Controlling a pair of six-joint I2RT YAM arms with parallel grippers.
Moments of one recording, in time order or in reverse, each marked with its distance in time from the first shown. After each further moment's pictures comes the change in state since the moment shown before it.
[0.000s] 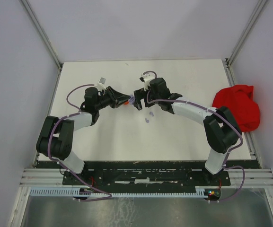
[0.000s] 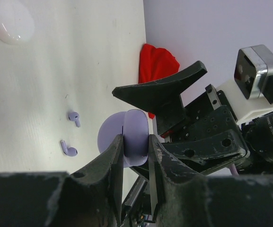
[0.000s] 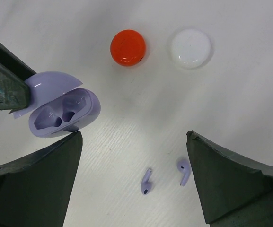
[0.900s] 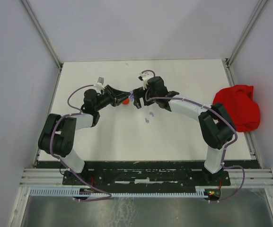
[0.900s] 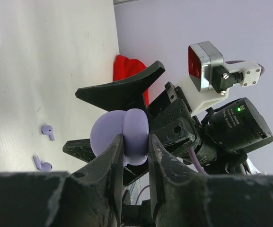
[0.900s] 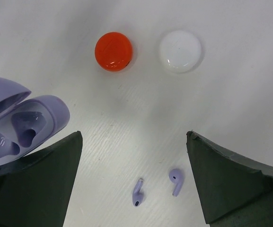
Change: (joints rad) left arm -0.001 0.032 -0.027 0.220 -0.002 -0.151; right arm -0.007 0.083 0.070 -0.024 0.028 -0.004
